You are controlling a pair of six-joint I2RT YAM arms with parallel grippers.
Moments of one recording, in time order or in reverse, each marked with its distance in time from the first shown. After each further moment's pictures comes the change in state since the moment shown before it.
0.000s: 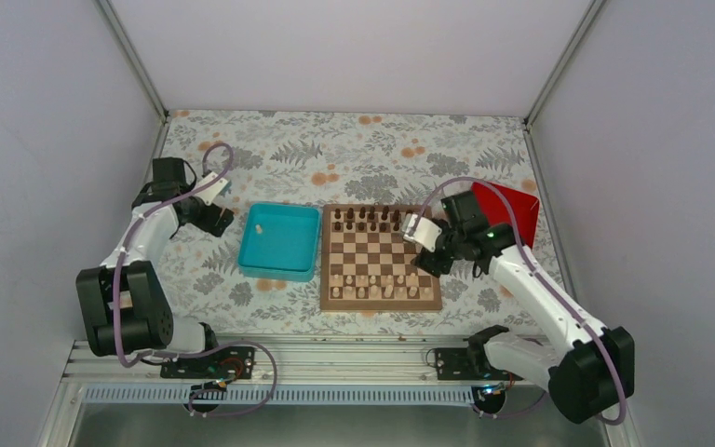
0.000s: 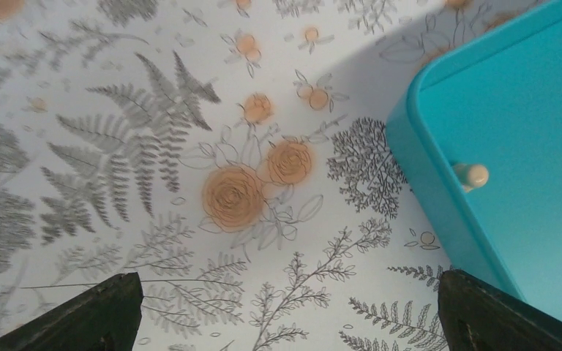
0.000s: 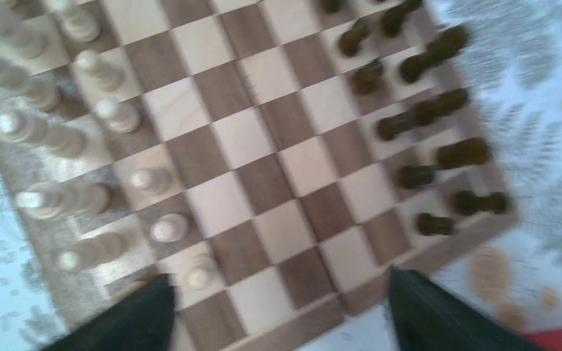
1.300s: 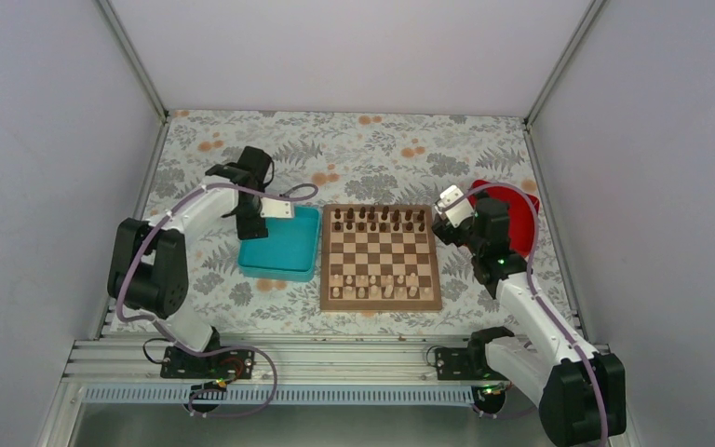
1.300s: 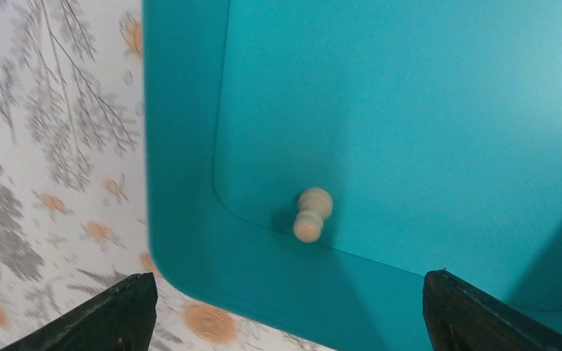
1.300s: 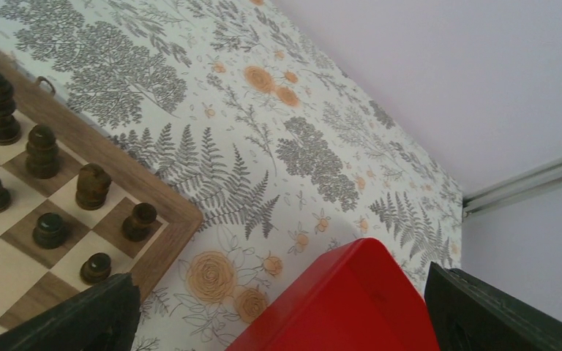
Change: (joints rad) left arm -0.467 0.217 0.237 -0.281 -0.355 0.456; right arm -0.201 -0.153 -0.286 0.765 0.315 0.142
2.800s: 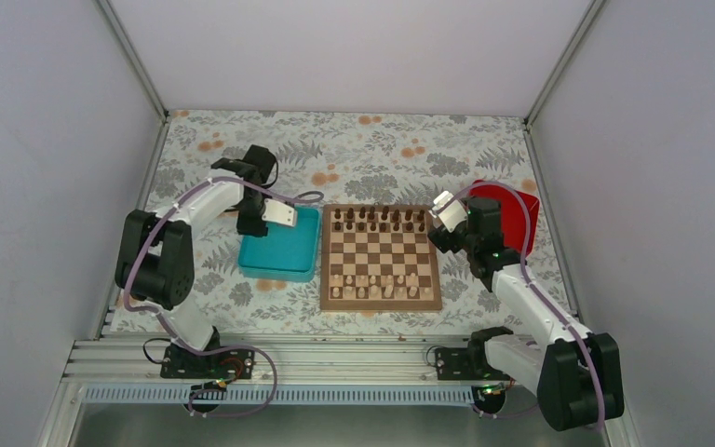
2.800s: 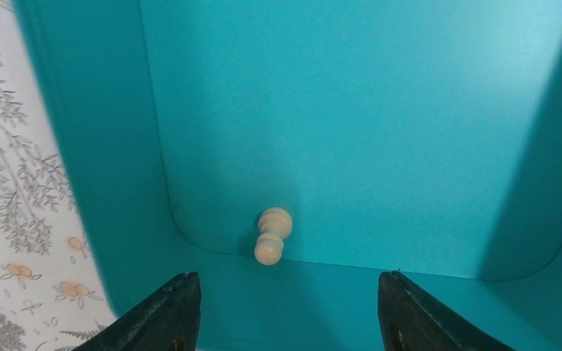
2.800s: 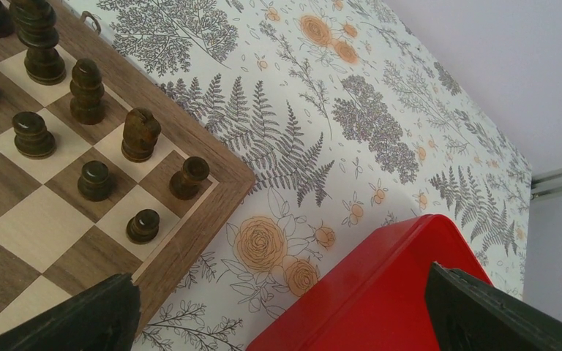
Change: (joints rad) left arm -0.006 0.065 0.084 -0.119 0.072 0.194; right arm 0.000 0.092 0.005 -0.064 -0.045 -0.002
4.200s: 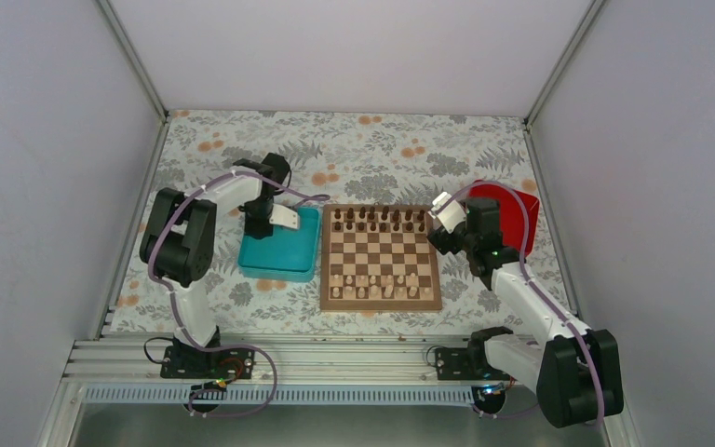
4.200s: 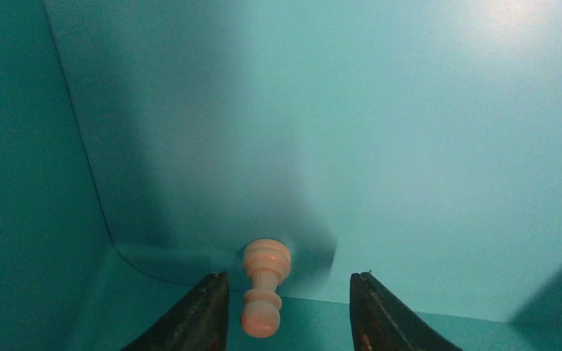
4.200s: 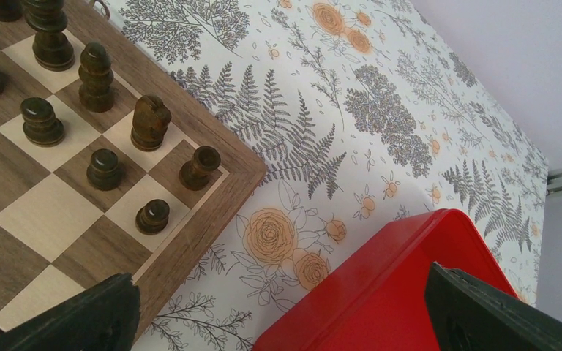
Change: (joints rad) left arm -0.040 0.190 0.047 -0.006 -0.151 -0.156; right arm 0.000 0.018 0.007 -0.024 -0.007 -0.002
